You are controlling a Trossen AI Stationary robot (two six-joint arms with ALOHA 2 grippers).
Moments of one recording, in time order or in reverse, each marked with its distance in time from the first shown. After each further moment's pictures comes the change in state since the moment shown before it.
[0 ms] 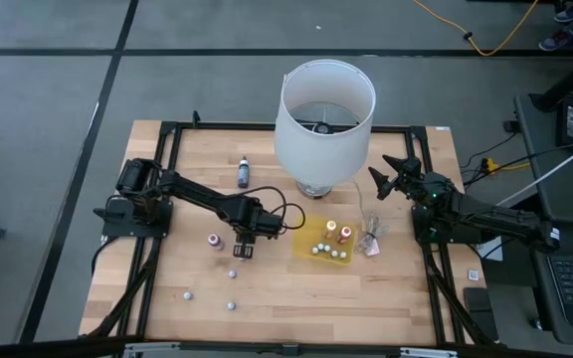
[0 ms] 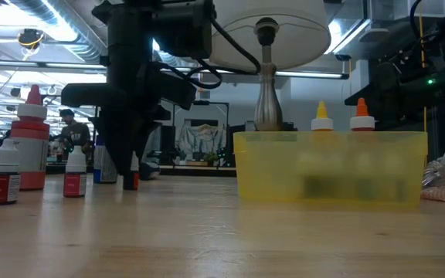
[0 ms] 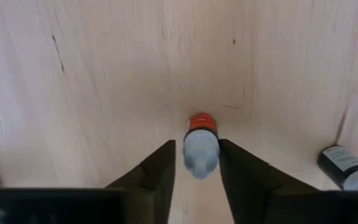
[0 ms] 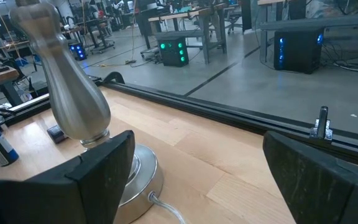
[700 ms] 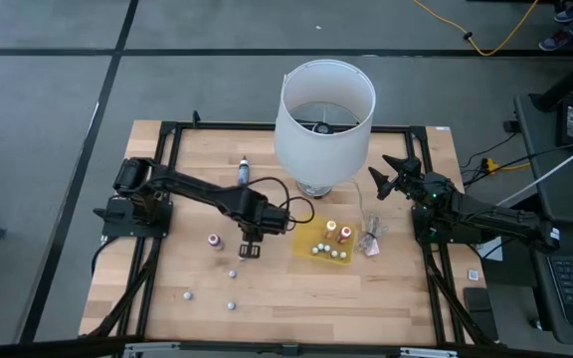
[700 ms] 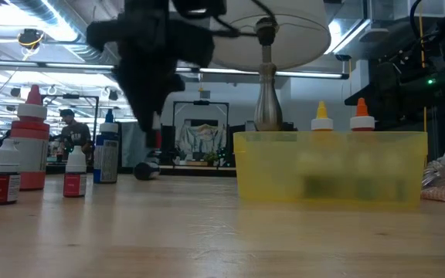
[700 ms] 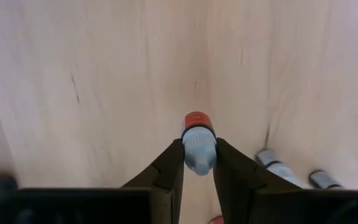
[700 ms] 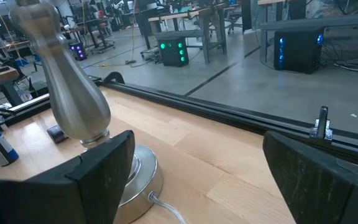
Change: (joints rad) left arm 0.005 -0.021 0.189 -0.134 0.081 -0.006; right arm 0.000 0.000 0.000 0.000 0.000 0.000
